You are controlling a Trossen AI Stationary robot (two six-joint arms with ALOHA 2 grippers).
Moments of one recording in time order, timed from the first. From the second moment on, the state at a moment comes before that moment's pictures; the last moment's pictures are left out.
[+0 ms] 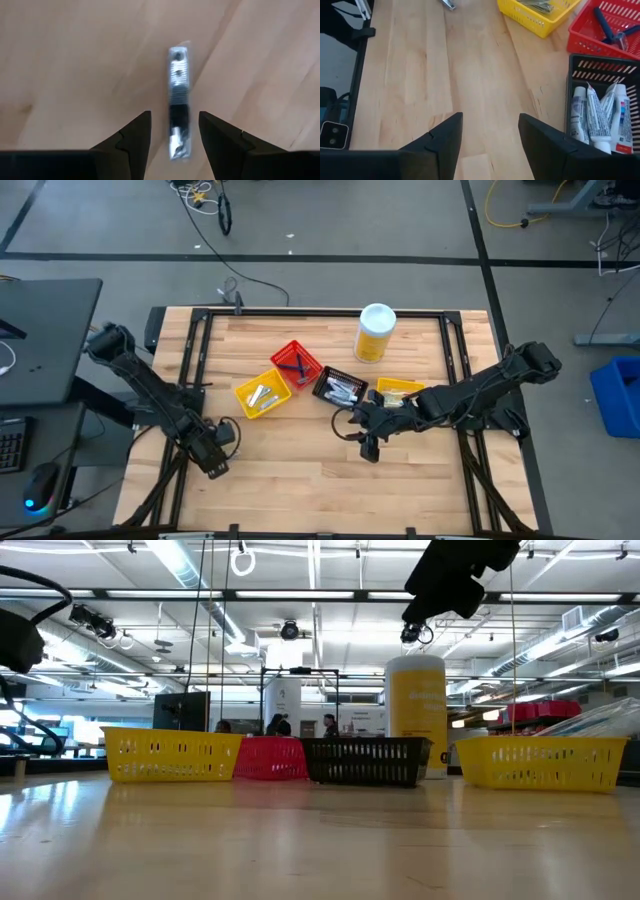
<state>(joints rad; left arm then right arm) -0.83 1.19 0.52 -0.59 -0.06 -1.32 0.37 1.46 1.06 -0.40 0.26 0.47</state>
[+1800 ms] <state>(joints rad) -0.15 1.44 0.86 -0.79 -0.45 -0.71 0.37 1.50 1.06 -0.32 0.26 0.45</state>
